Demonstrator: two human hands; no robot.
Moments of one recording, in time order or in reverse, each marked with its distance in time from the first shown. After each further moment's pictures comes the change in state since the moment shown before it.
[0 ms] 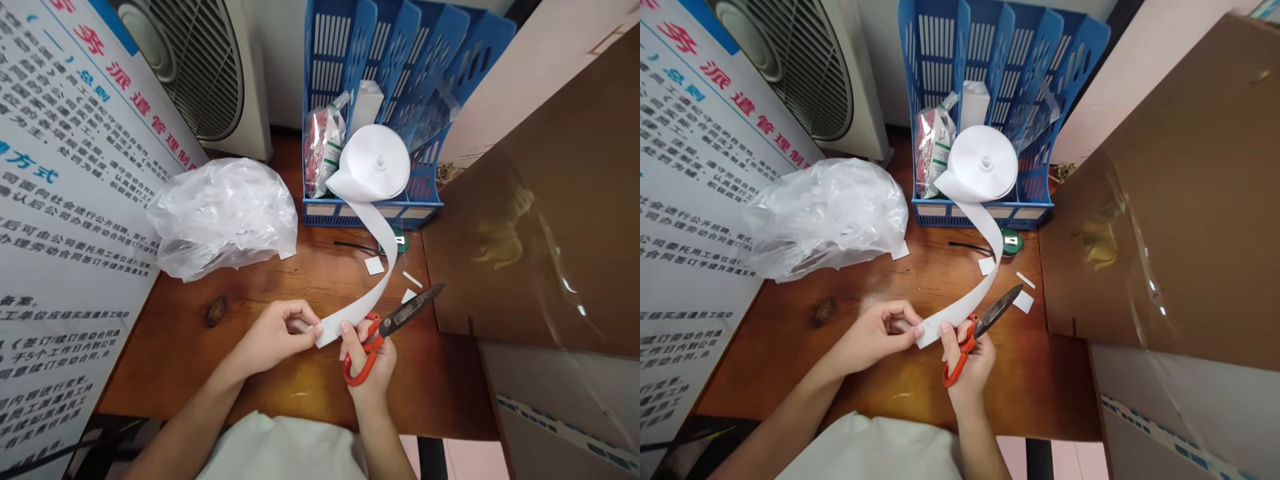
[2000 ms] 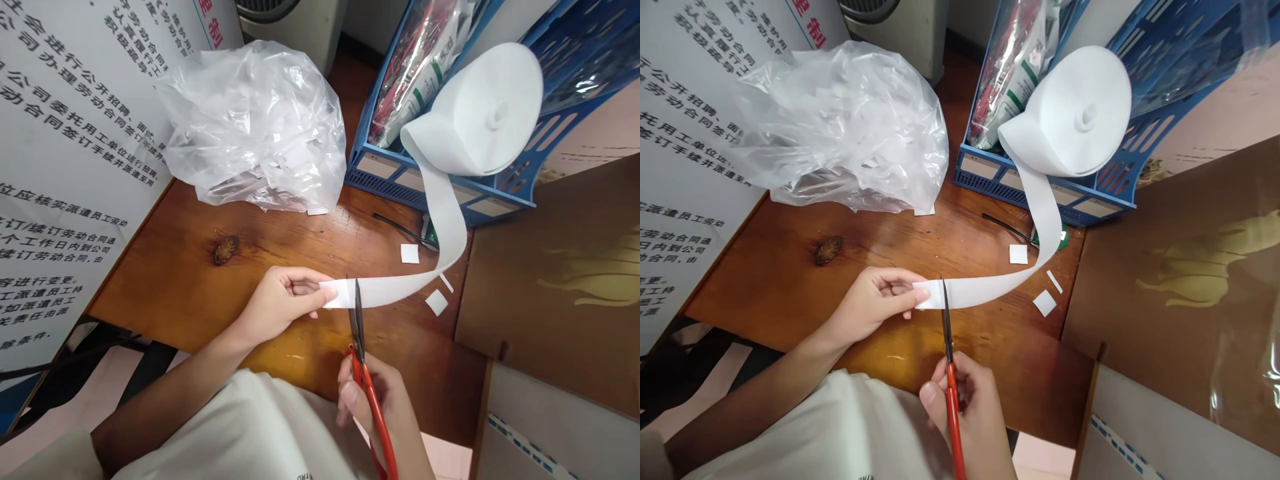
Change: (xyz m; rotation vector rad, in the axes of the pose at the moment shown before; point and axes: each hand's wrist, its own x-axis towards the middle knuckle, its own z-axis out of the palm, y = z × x) left_hand -0.011 -0.015 0.014 -0.257 0.375 0.036; right_hand -0.033 -0.059 -0.056 -0.508 -0.705 0.657
